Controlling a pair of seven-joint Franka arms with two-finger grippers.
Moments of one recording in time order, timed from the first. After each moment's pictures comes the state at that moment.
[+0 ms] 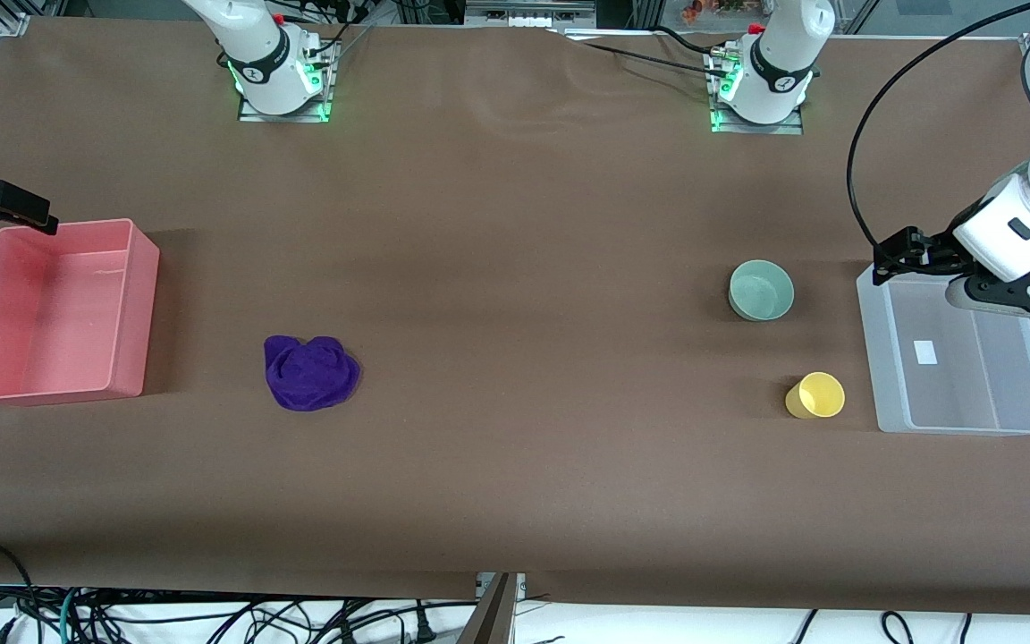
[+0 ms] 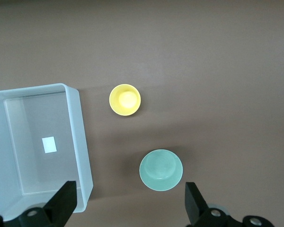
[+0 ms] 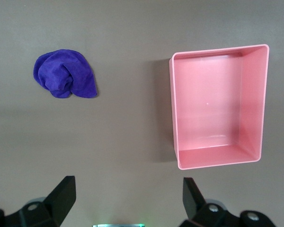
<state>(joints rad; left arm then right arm) -0.04 0.12 0.00 -1.61 0.00 1.72 0.09 -0.07 0.13 -0.01 -1.44 -0.05 1.46 -0.06</state>
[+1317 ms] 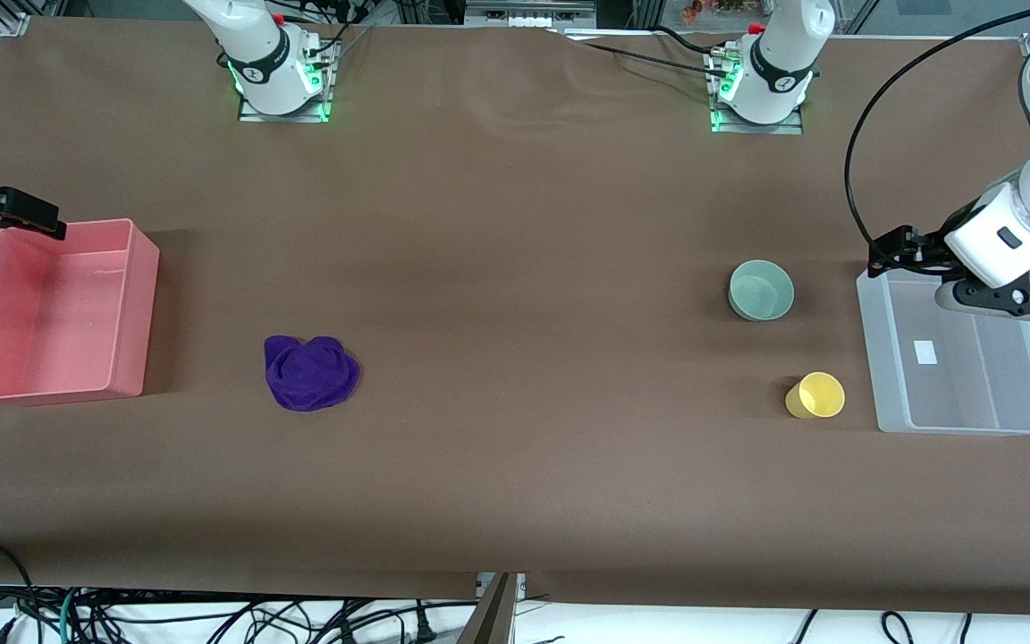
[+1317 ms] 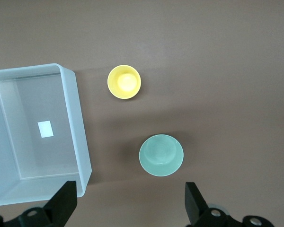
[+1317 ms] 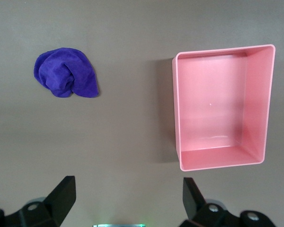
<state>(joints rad) -0.04 0.14 0.00 -1.61 0.00 1.66 0.09 -0.06 0.15 0.00 -1.44 -0.05 1.47 -0.06</state>
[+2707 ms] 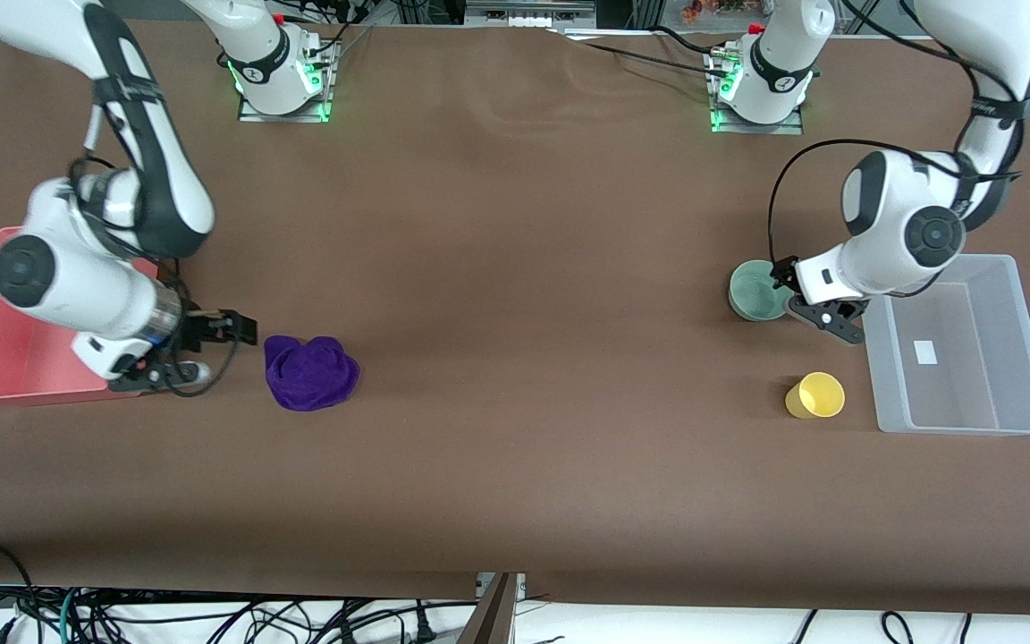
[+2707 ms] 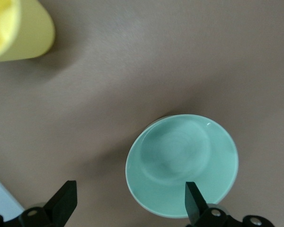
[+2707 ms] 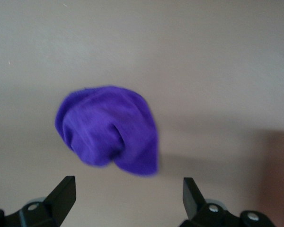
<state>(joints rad) -0.04 0.27 0.00 -2.27 0.00 2.39 0.52 0.04 0.43 0.10 -1.78 0.04 2.20 -0.04</state>
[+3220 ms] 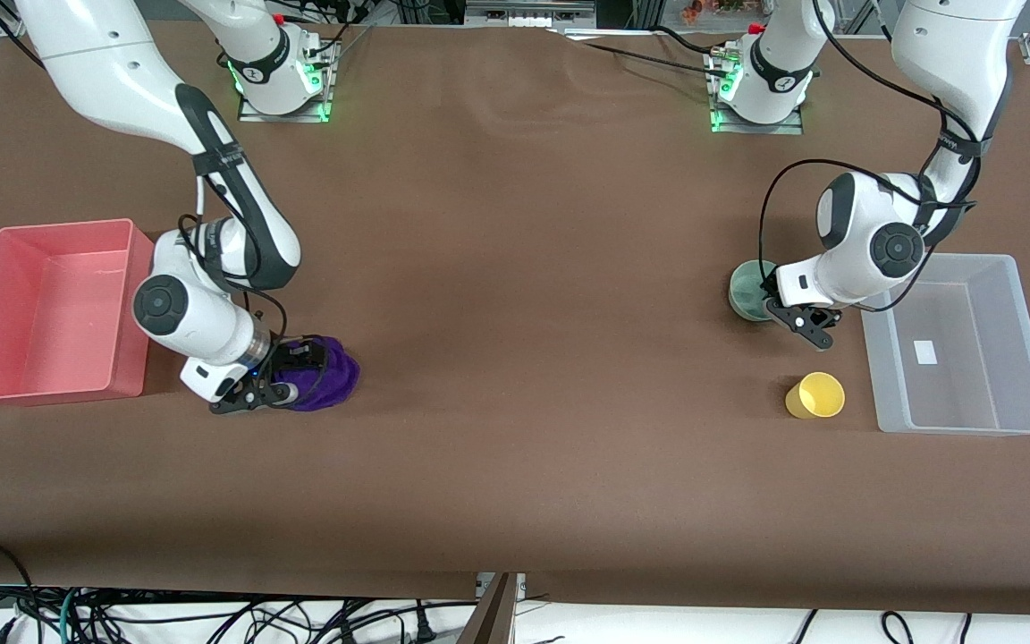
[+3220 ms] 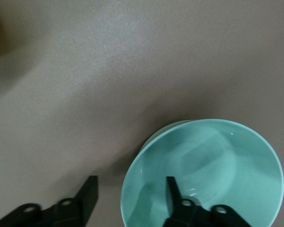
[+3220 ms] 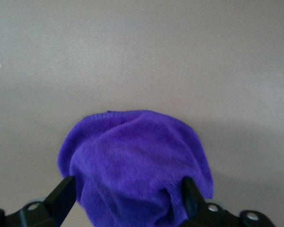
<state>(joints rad) -0.04 0.36 0.00 -2.27 0.00 2.51 0.61 0.11 0.60 0.10 -1.80 0.04 2.45 -0.04</state>
